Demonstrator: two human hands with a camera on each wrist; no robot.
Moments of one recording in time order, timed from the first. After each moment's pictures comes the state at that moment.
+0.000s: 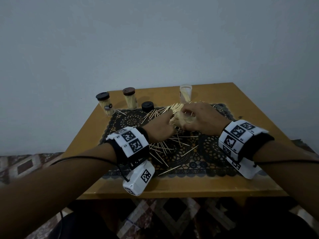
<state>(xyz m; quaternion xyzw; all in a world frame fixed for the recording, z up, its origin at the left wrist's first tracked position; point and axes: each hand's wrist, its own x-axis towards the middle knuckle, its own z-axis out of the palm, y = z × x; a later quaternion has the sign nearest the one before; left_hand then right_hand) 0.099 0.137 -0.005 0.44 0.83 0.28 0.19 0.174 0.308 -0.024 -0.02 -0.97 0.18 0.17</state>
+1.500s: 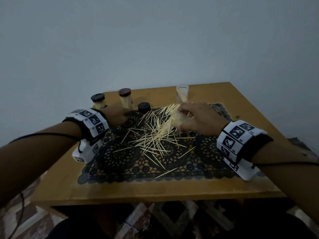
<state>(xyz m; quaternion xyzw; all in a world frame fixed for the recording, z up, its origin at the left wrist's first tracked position) -0.015 0.087 0.013 0.38 0.92 -0.07 0.11 0.174 0.313 -0.026 0.00 -0.96 0.21 0.18</state>
